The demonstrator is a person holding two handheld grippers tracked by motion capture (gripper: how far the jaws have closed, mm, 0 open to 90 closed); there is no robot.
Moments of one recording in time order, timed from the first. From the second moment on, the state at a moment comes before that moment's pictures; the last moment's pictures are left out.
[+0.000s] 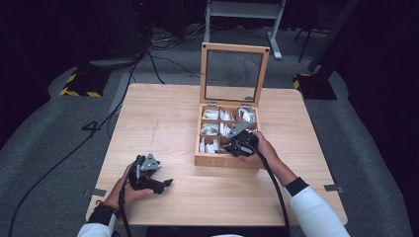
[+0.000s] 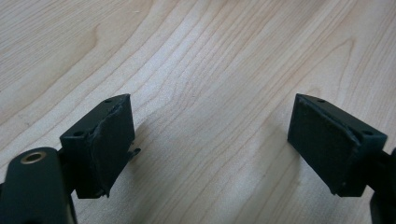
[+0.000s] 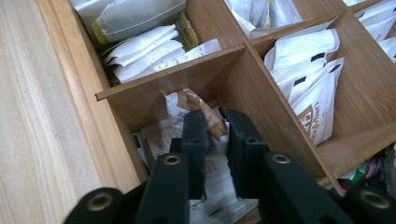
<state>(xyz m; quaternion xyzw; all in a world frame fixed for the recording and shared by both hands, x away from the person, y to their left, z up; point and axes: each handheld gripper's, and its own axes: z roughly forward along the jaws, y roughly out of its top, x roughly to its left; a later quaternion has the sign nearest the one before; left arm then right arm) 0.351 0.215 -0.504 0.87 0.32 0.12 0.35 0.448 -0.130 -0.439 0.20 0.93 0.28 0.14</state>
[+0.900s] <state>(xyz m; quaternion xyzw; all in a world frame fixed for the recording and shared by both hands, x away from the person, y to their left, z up) 0.351 0.215 -0.504 0.87 0.32 0.12 0.35 0.432 -0.157 -0.409 0.19 0.89 0.38 0.15</state>
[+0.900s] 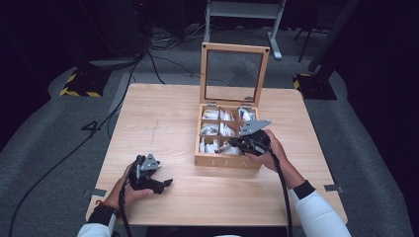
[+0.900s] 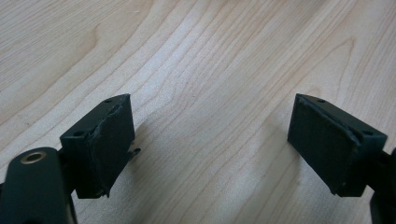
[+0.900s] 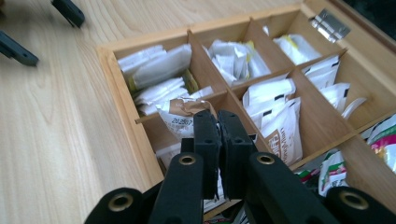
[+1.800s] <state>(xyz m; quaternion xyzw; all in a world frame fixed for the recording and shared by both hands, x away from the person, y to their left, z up) 0.351 0.215 -0.504 0.87 0.32 0.12 0.35 0.402 -0.210 -0.376 0.19 0.85 0.46 0.16</state>
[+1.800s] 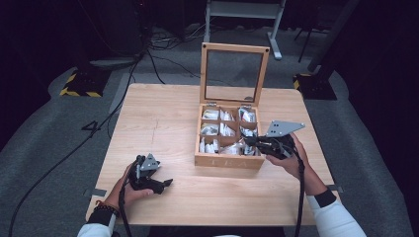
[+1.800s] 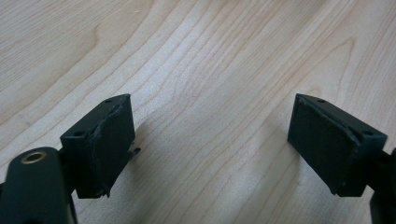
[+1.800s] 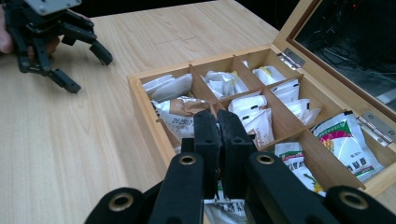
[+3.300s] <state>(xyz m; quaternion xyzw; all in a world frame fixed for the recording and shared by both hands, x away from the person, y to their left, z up) 0.350 0.216 -0.504 0.87 0.32 0.12 0.35 0.348 -0.180 -0.440 0.10 0.89 0.43 0.09</state>
